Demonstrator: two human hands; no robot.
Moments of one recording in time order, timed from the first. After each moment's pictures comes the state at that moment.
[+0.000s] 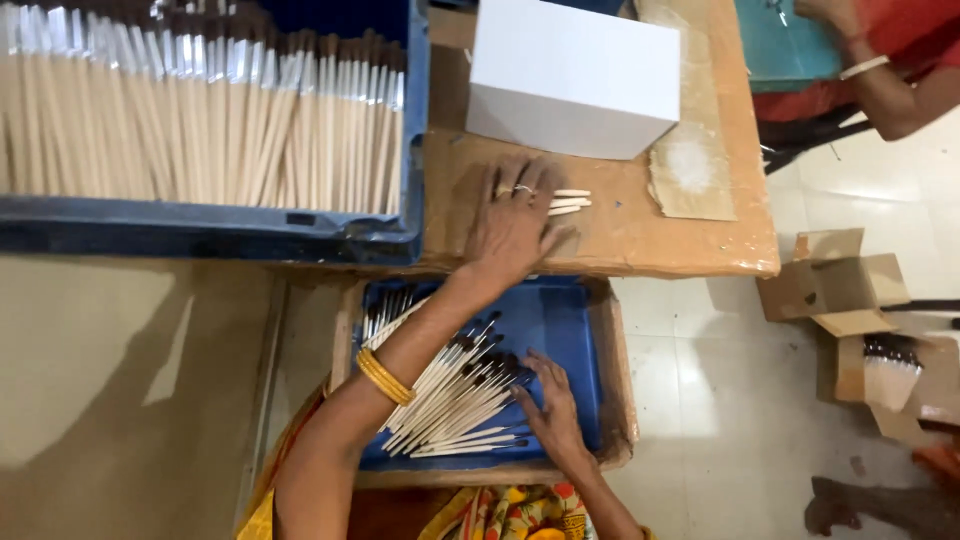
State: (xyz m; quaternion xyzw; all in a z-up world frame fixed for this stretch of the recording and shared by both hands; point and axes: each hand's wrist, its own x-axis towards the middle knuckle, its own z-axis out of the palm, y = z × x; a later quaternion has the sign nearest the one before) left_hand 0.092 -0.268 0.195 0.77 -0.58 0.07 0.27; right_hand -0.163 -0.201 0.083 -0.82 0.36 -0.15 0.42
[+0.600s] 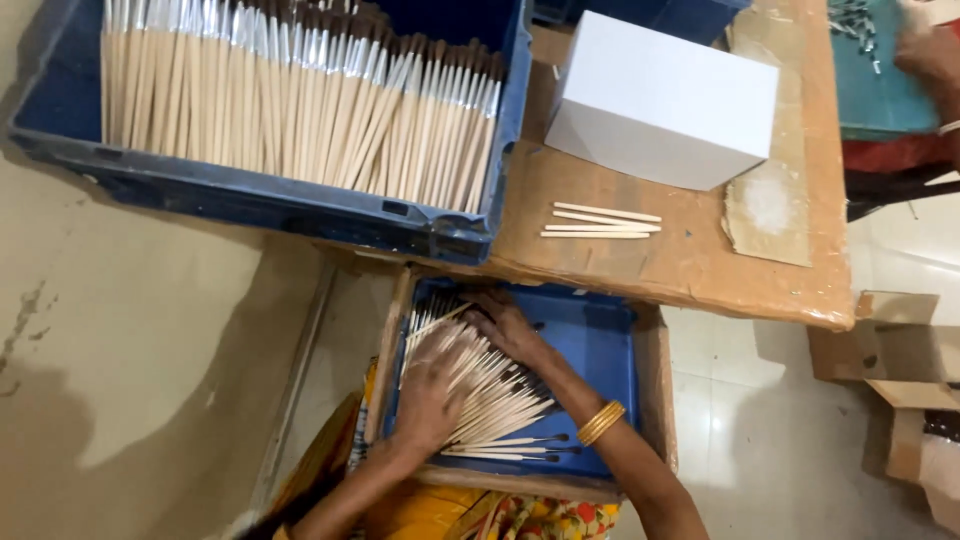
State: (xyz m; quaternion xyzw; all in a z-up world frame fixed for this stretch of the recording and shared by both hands) left_hand 0.046 -0.025 0.129 0.76 -0.50 -0.04 0.41; right_hand 0.012 -0.246 0.028 -0.91 0.02 -0.09 0.41
